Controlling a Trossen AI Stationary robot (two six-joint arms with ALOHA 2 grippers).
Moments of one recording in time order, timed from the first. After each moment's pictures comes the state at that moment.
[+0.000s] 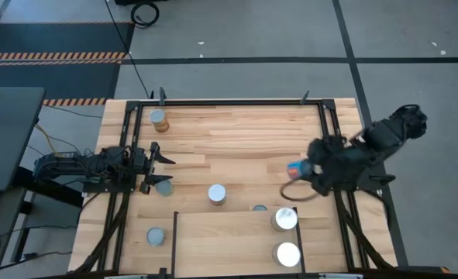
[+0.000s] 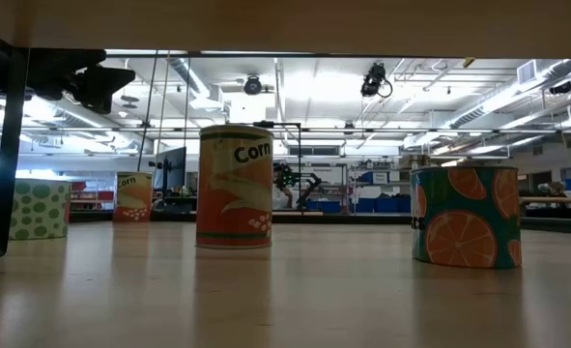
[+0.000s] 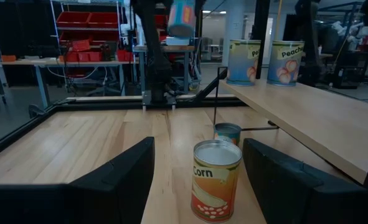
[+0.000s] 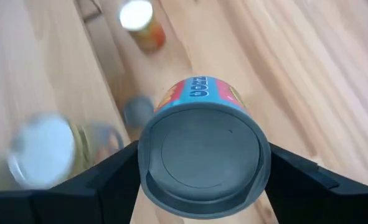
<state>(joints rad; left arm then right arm) 0.00 0.07 0.01 0.10 0.09 -0.01 0.52 1.22 1.59 -1.47 0.34 0.90</state>
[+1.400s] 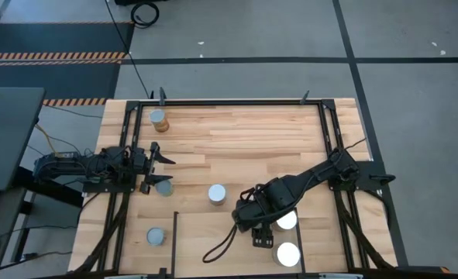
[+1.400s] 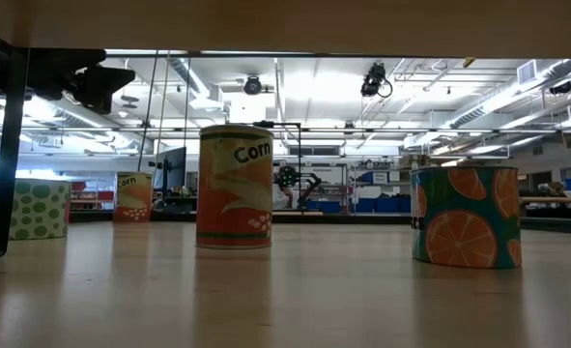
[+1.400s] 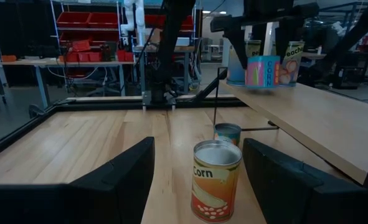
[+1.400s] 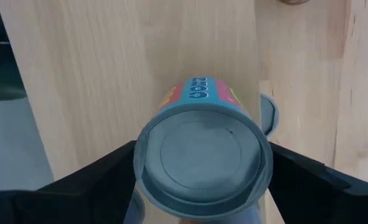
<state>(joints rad) 0.00 0.07 0.01 0.10 0.09 -0.01 0.48 2.09 2.26 -1.54 -0.09 0.61</state>
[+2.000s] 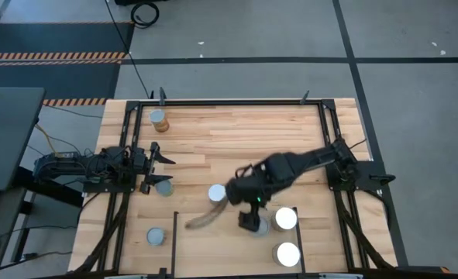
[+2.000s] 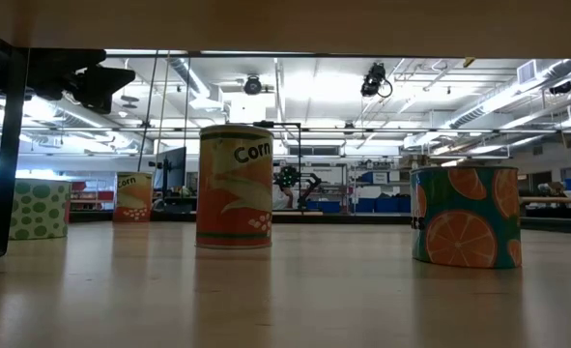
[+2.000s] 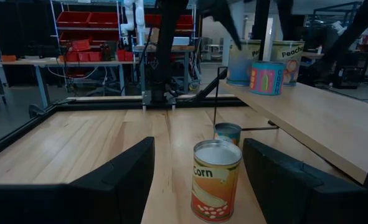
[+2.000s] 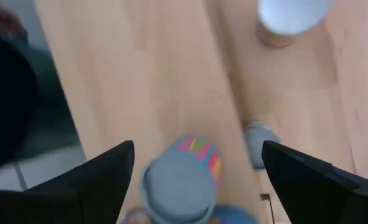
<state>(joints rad) 0.00 0.07 0.01 0.10 0.09 -0.01 0.35 2.06 2.35 -1.48 -0.16 0.70</state>
